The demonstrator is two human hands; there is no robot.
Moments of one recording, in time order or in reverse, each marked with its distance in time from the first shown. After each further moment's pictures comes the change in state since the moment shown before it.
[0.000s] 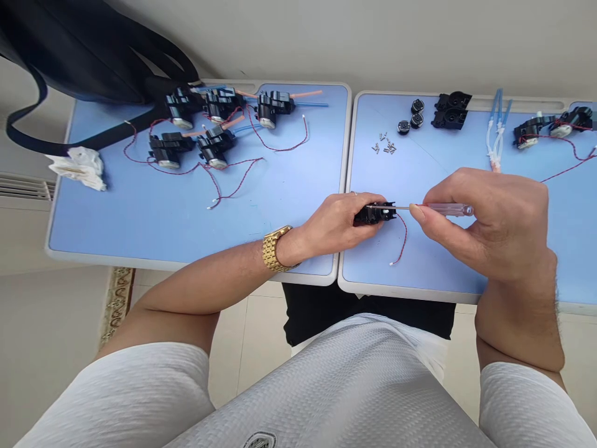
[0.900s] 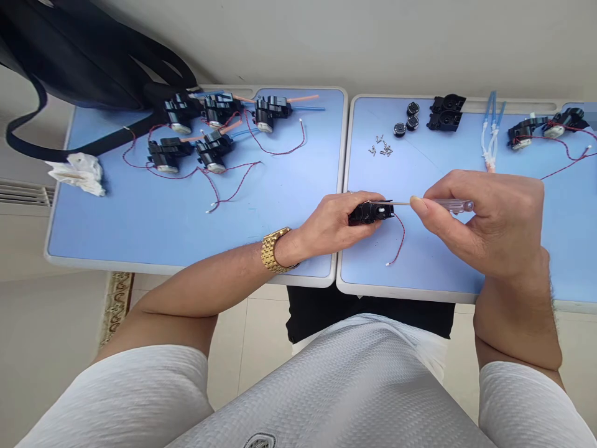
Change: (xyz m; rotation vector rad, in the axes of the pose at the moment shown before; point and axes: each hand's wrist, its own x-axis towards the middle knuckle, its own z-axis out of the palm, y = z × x) left_hand 0.000 0.000 0.000 -0.099 0.088 0.040; right_hand 0.003 0.001 0.000 0.024 0.036 0.045
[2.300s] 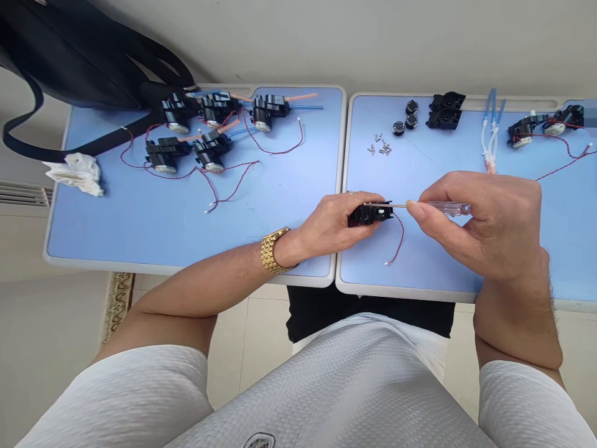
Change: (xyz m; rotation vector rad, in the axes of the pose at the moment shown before) left_hand -0.001 -0.005 0.004 0.003 0.020 0.053; right_hand -0.001 -0.005 -0.002 -0.010 -0.036 0.003
